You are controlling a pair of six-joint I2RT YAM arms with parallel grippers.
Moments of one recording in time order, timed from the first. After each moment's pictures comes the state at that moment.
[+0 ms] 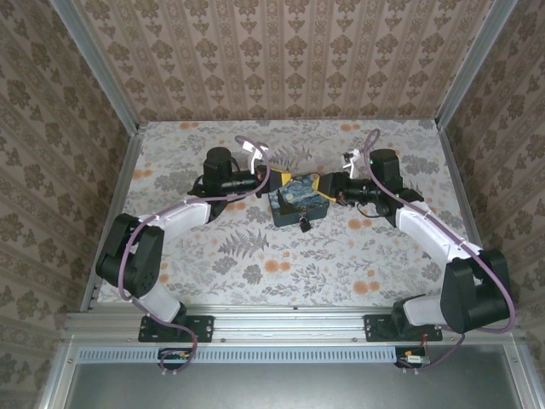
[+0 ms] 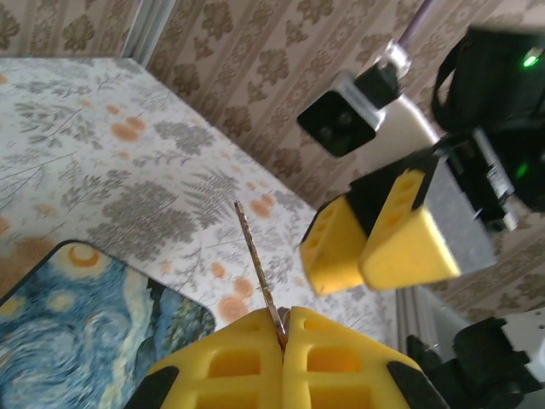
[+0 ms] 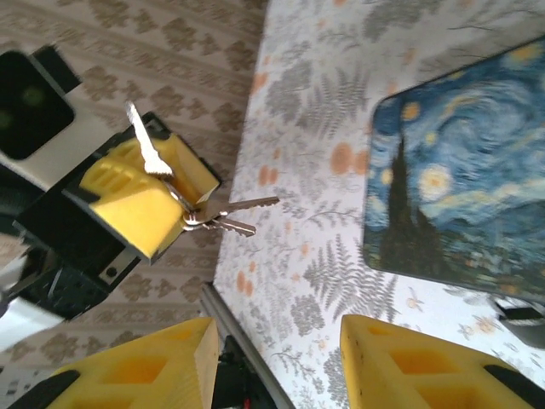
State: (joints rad) left arm -0.51 1.61 0.94 0.54 0.92 -0.50; right arm 0.21 1.35 0.87 -0.04 -0.86 0.75
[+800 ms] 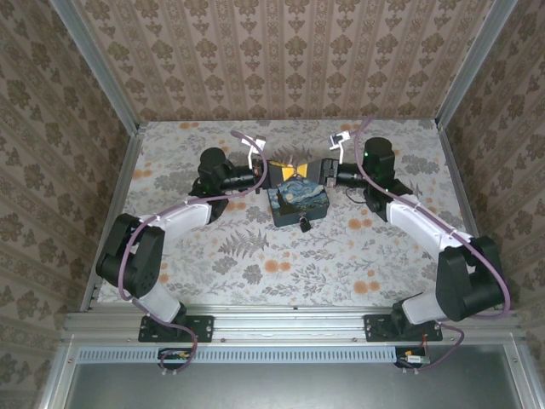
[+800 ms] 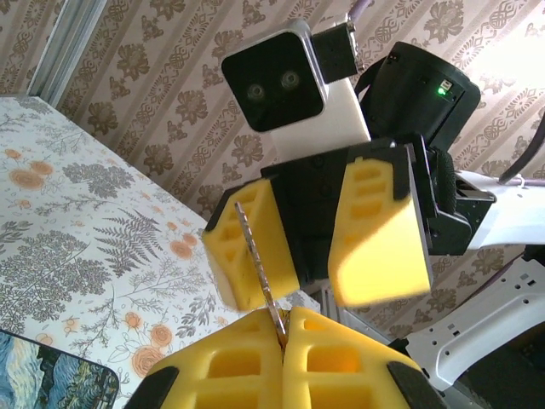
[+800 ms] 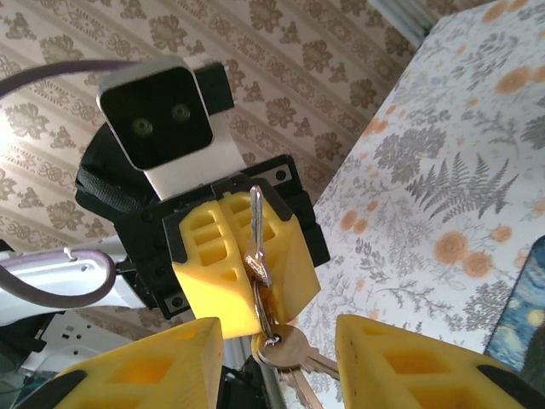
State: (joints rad) left arm -0.52 1.61 0.94 0.79 1.01 -0.74; right arm 0.29 1.43 0.95 0.32 -0.95 0.76
